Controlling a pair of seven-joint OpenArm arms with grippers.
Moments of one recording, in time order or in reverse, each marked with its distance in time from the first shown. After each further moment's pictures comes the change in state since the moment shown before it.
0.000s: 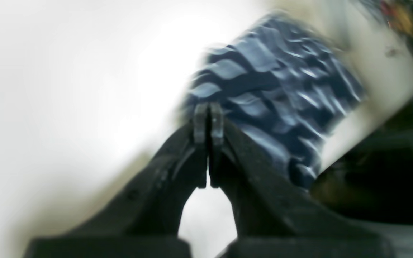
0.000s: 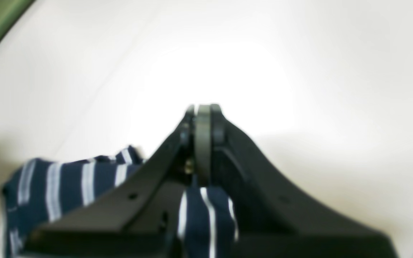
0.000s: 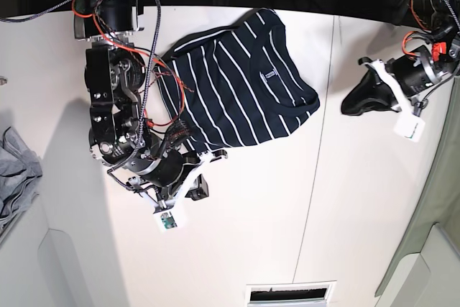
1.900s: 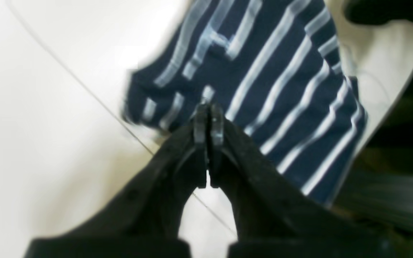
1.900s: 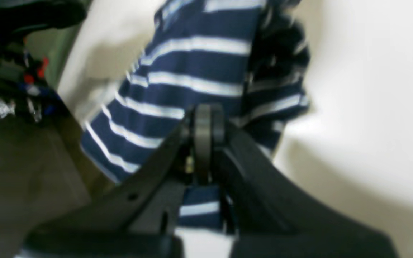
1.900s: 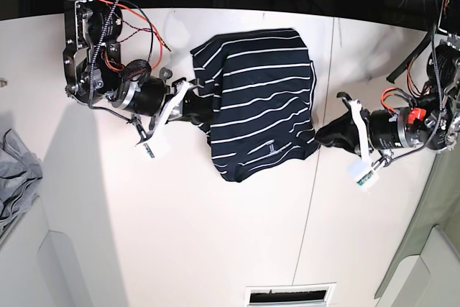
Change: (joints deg) left arm -21.7 -9.6 23.1 -11.7 5.8 -0.2 2.1; right arm -14.5 5.3 5.9 5.7 27.6 11.5 -17.4
